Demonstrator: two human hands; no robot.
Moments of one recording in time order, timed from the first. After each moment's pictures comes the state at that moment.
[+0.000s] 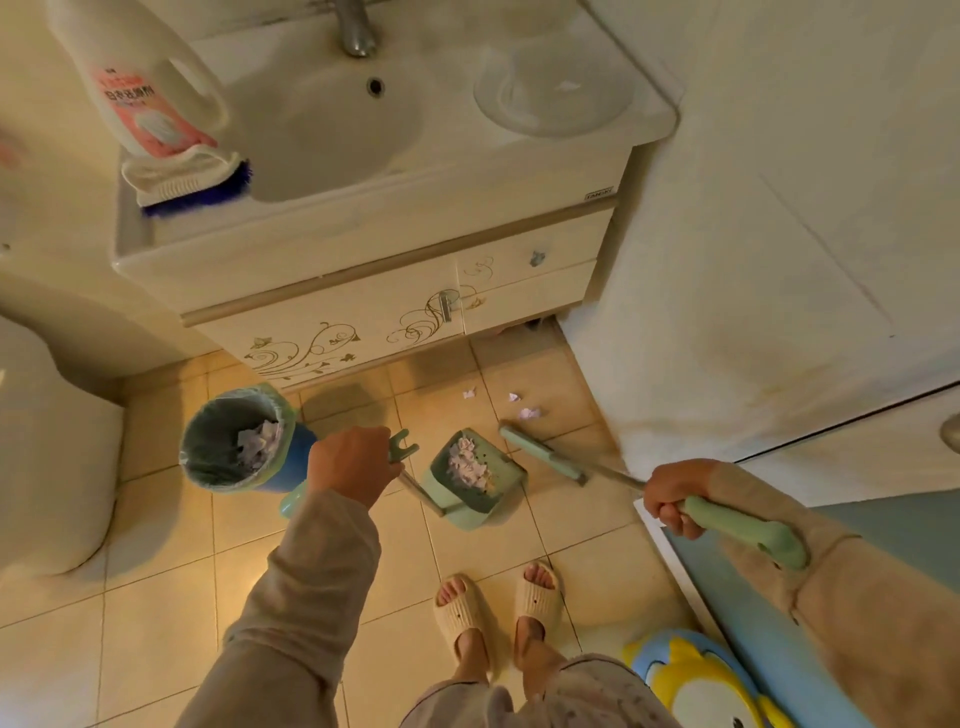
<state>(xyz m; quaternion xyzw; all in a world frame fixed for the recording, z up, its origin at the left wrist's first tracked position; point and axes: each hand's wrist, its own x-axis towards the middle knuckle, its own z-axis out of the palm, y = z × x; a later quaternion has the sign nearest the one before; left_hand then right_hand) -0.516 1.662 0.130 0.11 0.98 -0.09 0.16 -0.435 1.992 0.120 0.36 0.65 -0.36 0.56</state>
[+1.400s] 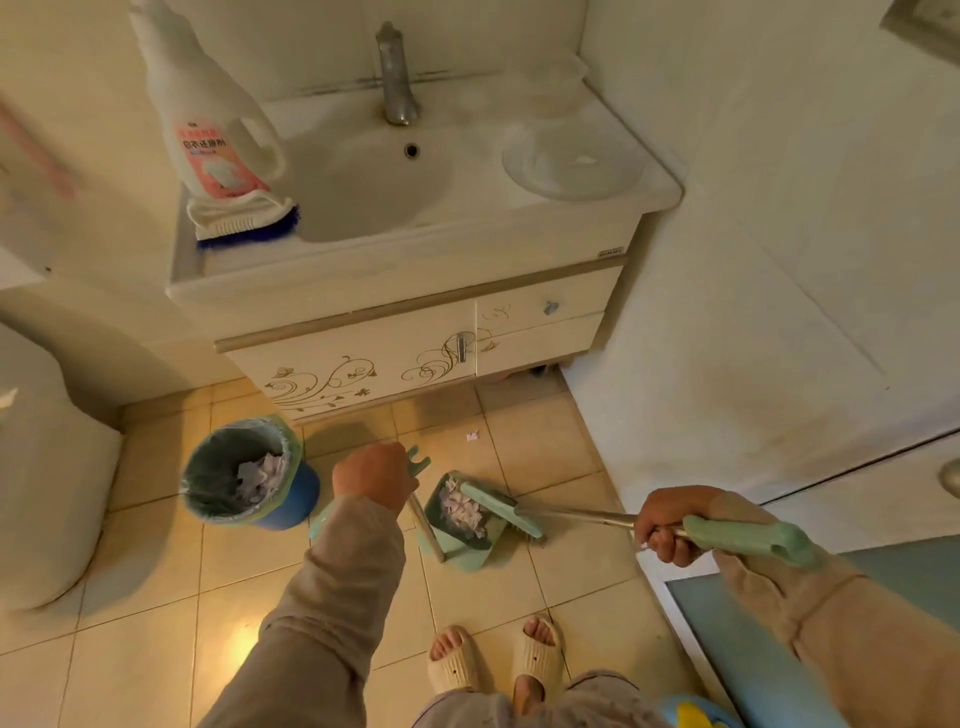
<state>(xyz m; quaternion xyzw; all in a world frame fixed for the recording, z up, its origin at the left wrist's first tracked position) -0.526 1.653 0.143 0.04 0.97 -0.03 0.22 -0.451 1.973 0.115 0.37 0.64 -0.40 0.54</state>
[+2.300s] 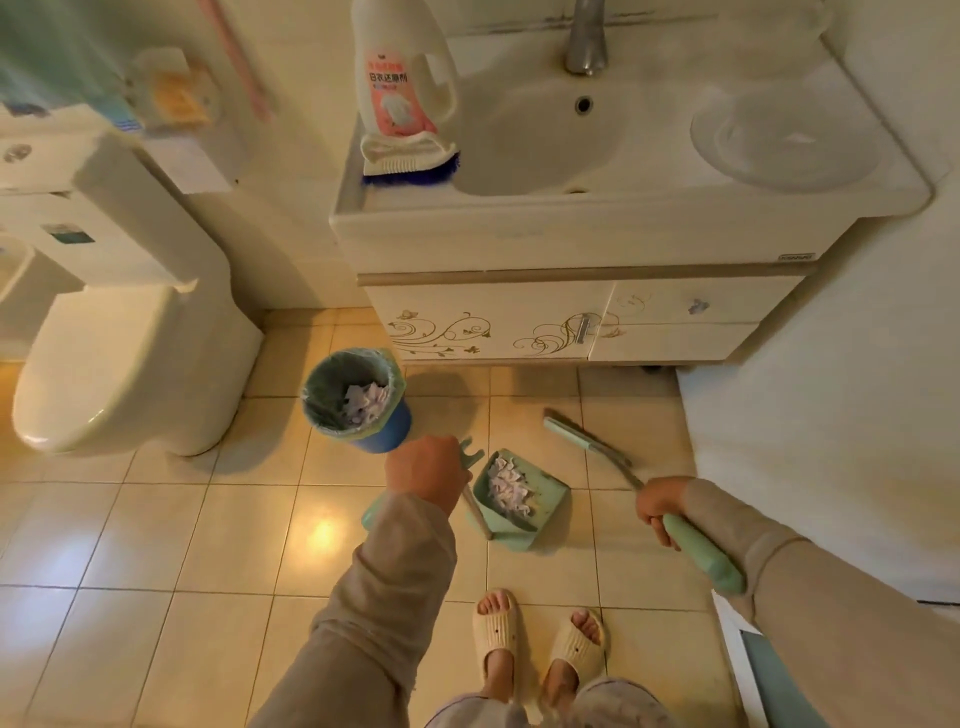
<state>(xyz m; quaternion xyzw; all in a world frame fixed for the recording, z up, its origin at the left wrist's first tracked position) -0.502 1.602 0.138 -0.06 0.98 -0.02 0.21 -0.522 1.853 0.111 0.23 0.78 -0.21 0.54</state>
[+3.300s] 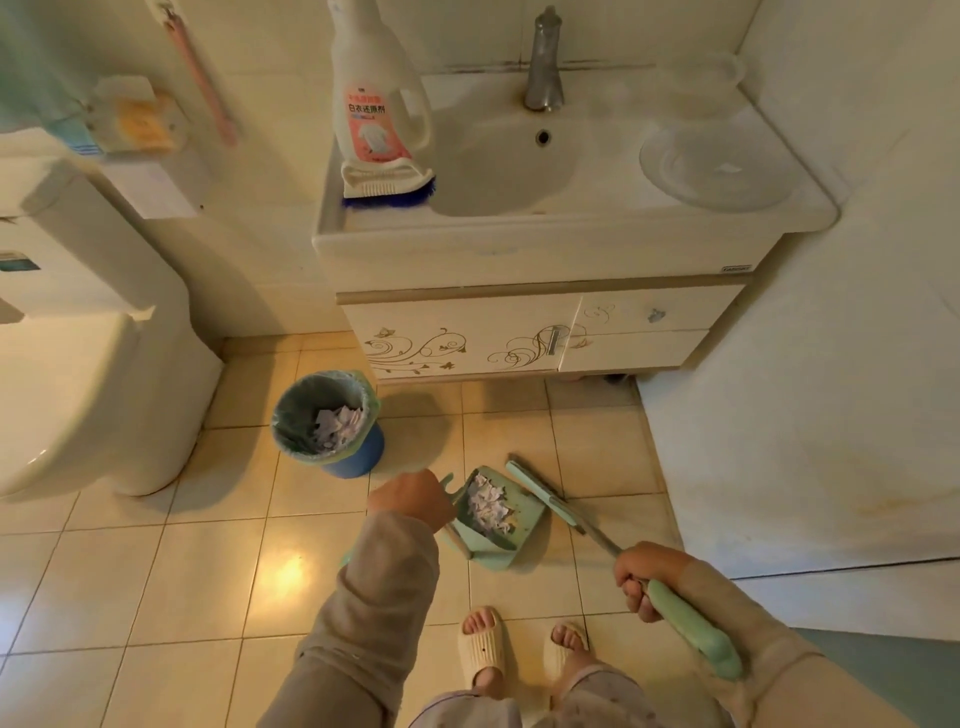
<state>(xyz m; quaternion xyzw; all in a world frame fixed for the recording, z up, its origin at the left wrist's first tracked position) -0.480 1.580 0.126 -0.11 0.94 0.06 0.32 -0.435 1.844 0.092 0.40 0.63 -0.42 0.52</state>
